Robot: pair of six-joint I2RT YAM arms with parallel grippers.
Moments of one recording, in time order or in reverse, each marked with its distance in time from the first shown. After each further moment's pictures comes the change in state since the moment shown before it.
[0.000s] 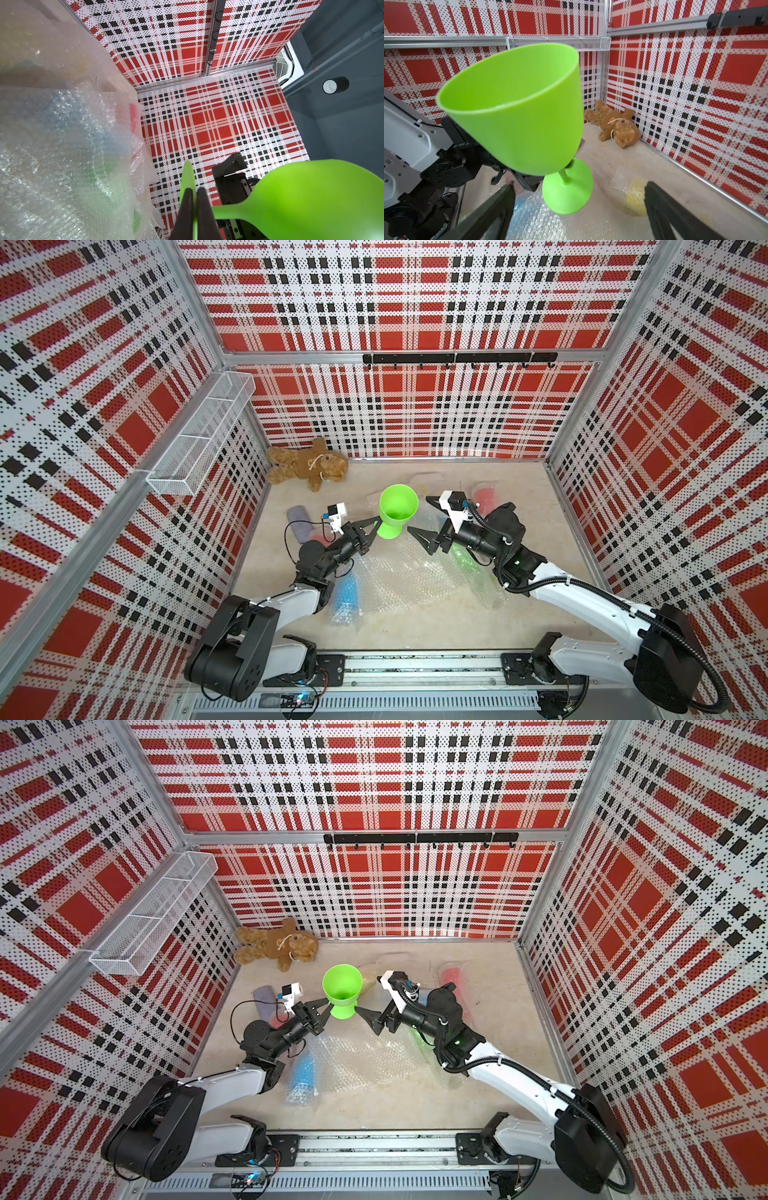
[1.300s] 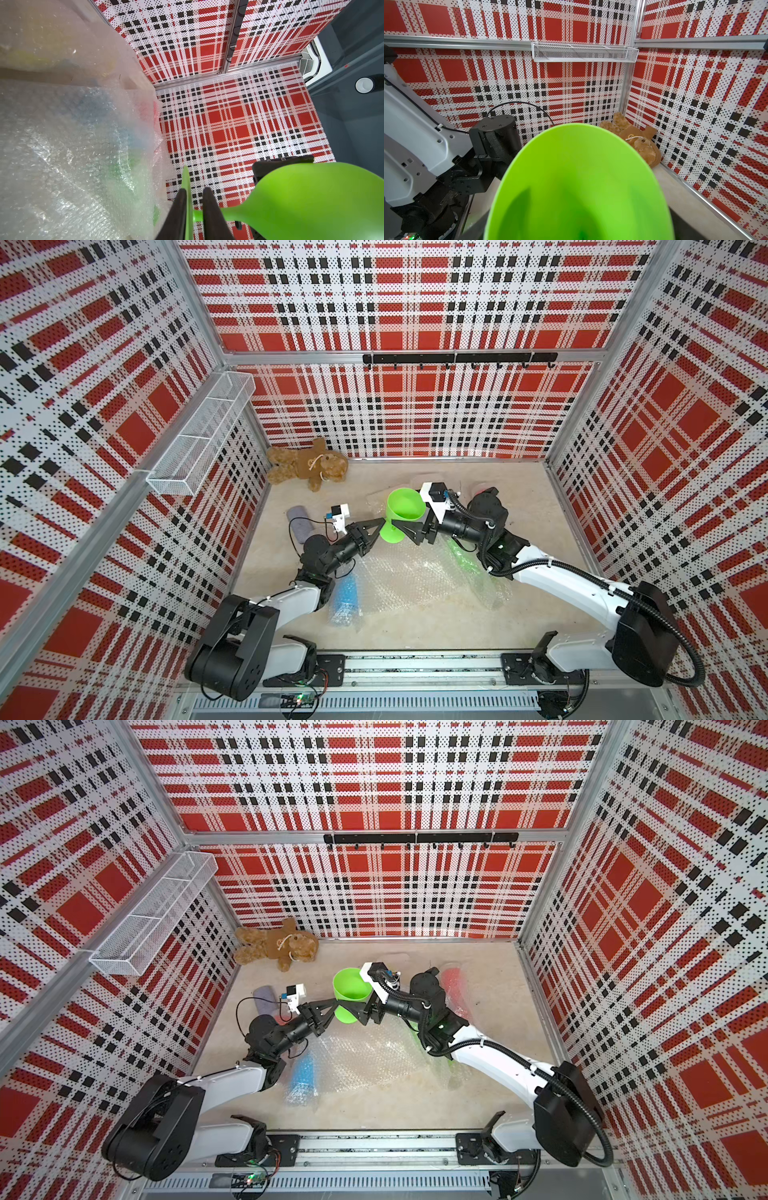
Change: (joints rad) left arm -0.007 0.003 0.033 -0.158 0.006 0.106; right arm 0.027 0.147 0.165 -0.017 -0.096 -0.023
